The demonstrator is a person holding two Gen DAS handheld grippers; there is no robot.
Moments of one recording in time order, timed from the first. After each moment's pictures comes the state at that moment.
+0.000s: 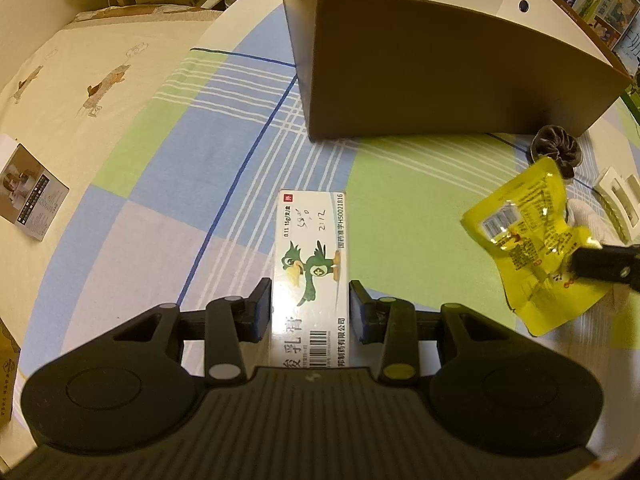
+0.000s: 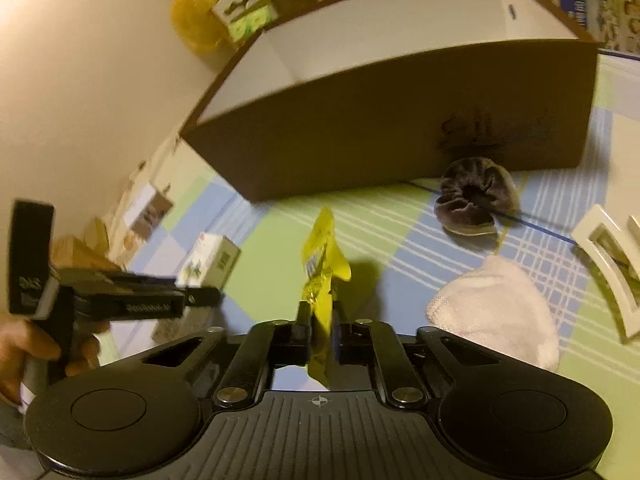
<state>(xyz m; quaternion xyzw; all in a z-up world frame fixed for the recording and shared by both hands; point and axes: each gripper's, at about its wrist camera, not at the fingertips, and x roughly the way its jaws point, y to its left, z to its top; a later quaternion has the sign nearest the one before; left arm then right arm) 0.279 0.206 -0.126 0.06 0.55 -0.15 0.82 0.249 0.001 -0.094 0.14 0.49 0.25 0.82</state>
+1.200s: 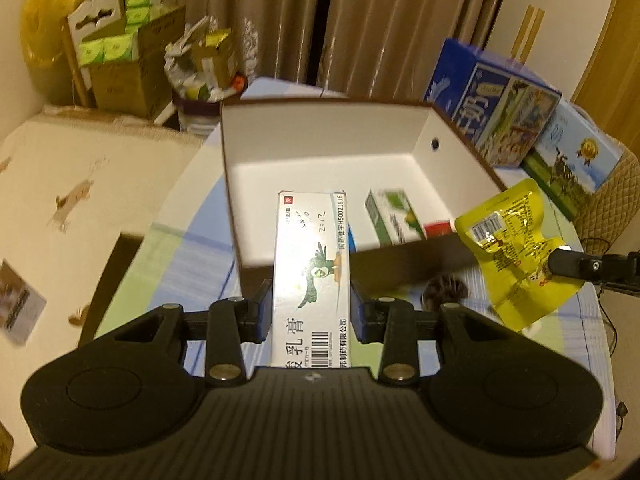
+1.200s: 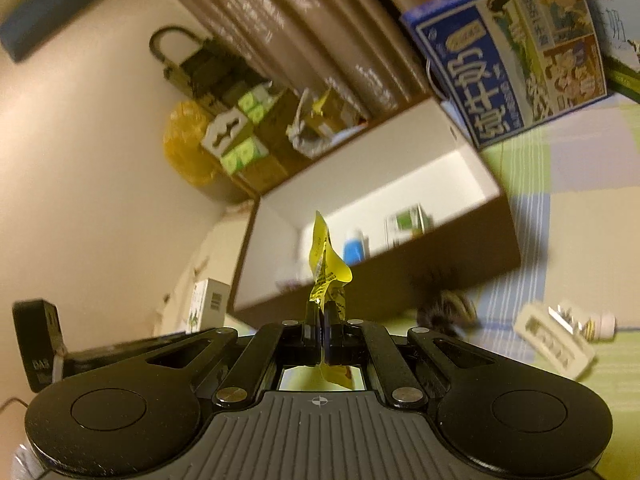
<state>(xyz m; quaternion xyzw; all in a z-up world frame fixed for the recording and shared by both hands) 0.308 0.181 0.008 0.02 0.42 -0.23 0.88 0.267 -0.065 0.015 0.28 0.37 0.21 0.86</state>
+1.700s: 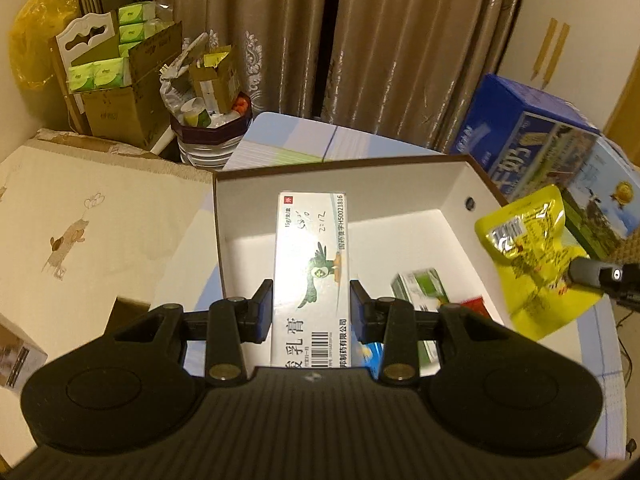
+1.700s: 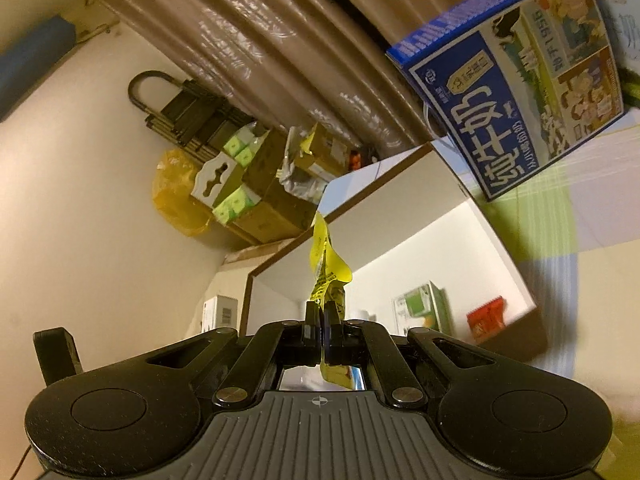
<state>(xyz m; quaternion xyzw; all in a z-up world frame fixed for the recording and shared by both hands) 0.426 0.144 0.014 0.03 0.42 -0.22 0.88 0.372 -0.073 0.015 0.33 0.36 0.18 0.85</state>
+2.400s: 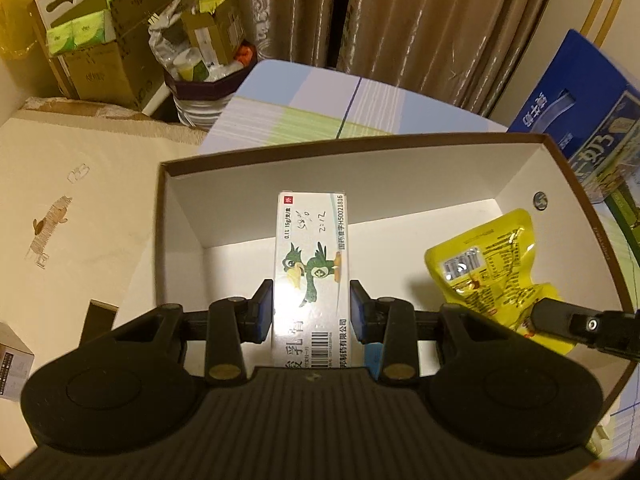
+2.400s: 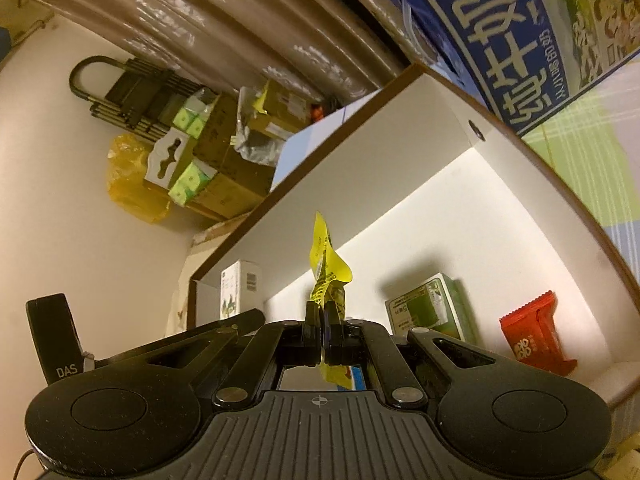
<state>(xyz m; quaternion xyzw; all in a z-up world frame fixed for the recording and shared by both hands) 0.521 0.094 -0.061 0.04 0.49 -0.20 0.85 0.466 -0.049 -0.062 0.36 0.44 0.14 0.81</state>
